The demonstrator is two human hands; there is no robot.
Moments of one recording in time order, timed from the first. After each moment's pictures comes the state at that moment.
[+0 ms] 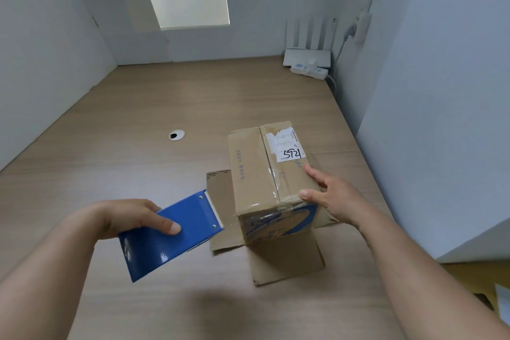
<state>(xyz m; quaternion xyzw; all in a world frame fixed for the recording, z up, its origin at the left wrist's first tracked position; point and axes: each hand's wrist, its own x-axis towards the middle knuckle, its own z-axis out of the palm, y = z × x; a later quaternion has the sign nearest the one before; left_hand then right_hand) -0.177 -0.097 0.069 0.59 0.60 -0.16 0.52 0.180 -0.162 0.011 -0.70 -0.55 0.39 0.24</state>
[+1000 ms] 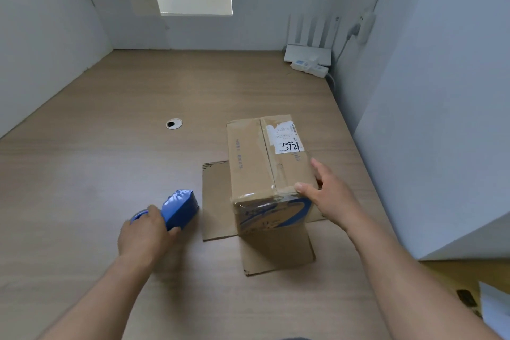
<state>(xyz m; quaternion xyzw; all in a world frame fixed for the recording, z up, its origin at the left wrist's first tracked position) -0.165 -0.135 -0.047 0.65 0.76 -0.07 0.05 0.157 -0.172 0.009 -0.74 -0.54 0.31 0.25</state>
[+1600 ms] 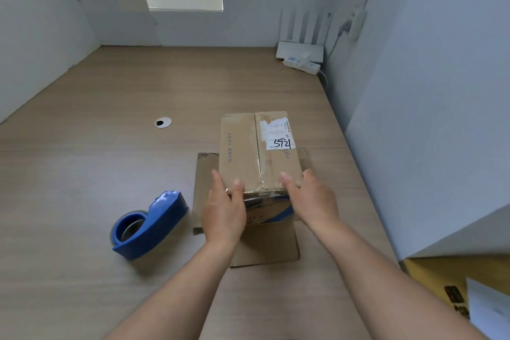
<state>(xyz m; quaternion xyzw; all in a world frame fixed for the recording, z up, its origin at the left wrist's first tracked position) -0.014 -0.150 -0.020 0.57 0.69 0.30 0.32 0.137 -0.161 -0.006 -0.82 -0.50 0.18 0.19</state>
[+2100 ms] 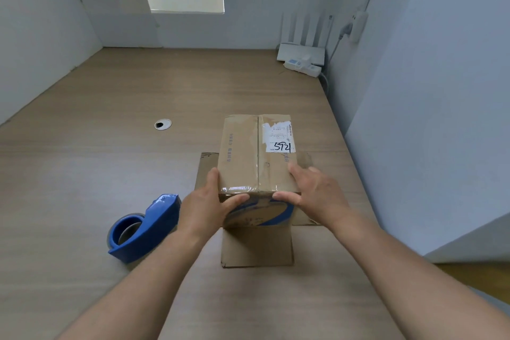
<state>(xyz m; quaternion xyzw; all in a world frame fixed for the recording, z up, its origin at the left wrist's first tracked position) -0.046 -0.130 -0.004 0.72 0.65 0.13 0.20 0.173 -0.150 0.000 -0.69 -0.72 0.06 0.06</state>
